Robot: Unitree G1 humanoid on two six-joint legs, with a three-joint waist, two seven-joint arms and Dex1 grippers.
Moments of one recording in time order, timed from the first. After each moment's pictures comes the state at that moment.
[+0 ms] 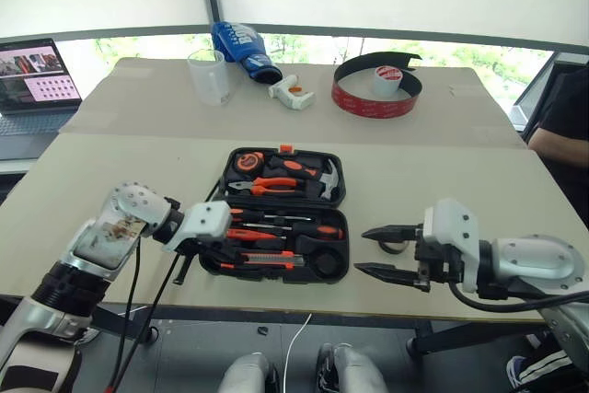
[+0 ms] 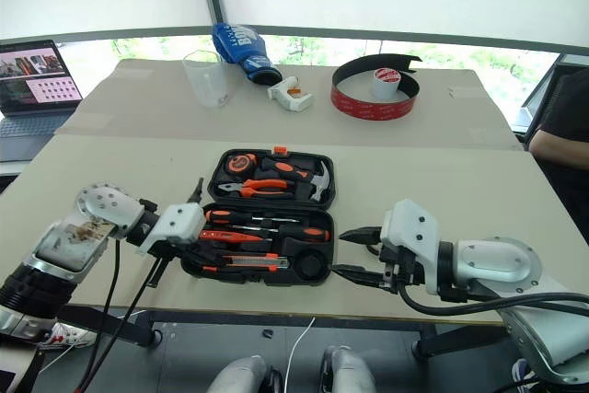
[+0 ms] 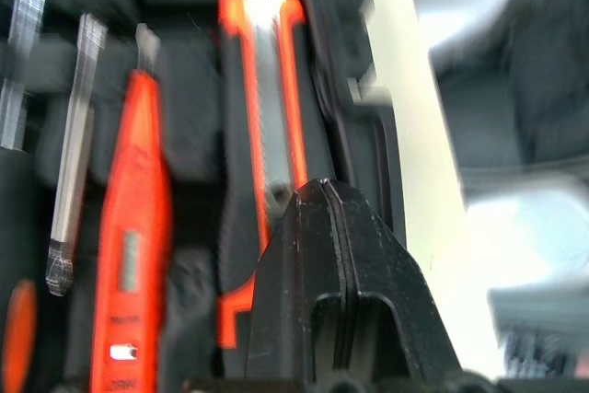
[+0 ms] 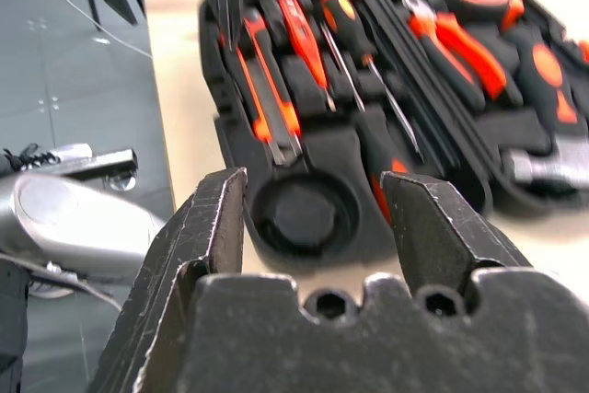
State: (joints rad) left arm -0.55 0.88 -0.18 -0.04 -0.33 0.42 -1.54; right arm 0.01 -0.95 -0.19 -0.71 0.62 0.65 0.88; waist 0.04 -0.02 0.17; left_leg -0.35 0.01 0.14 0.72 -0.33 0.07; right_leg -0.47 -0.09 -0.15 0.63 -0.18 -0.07
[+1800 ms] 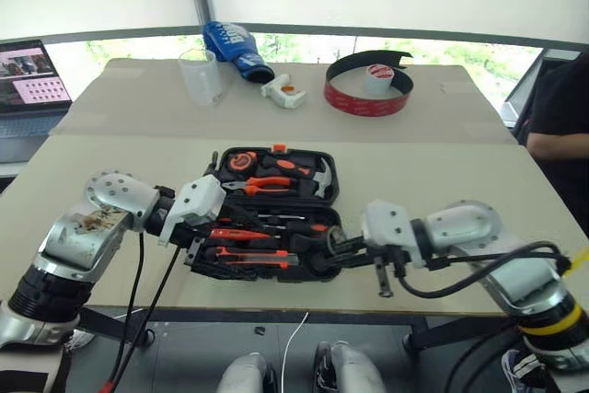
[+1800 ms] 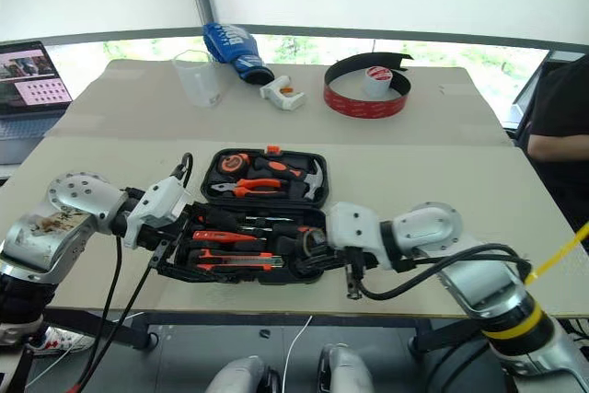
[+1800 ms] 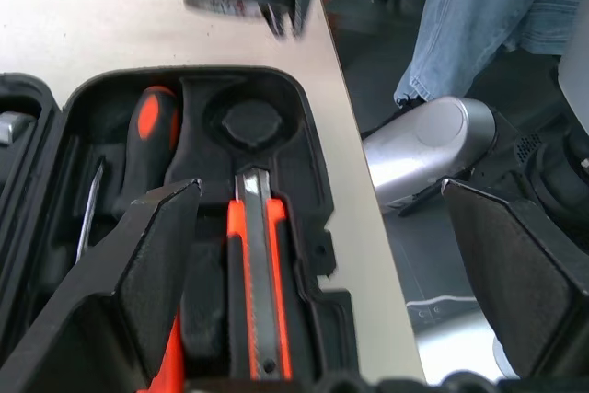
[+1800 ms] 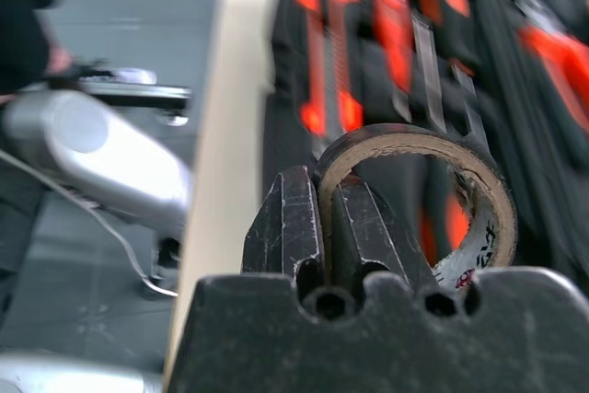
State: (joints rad) left arm -0.49 0.92 -0.13 -0.24 -0.47 0.44 -1.49; right arm -0.49 -0.79 0.36 -0.44 0.32 0.50 1.17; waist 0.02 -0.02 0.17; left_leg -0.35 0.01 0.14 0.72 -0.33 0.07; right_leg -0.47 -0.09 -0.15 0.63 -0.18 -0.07
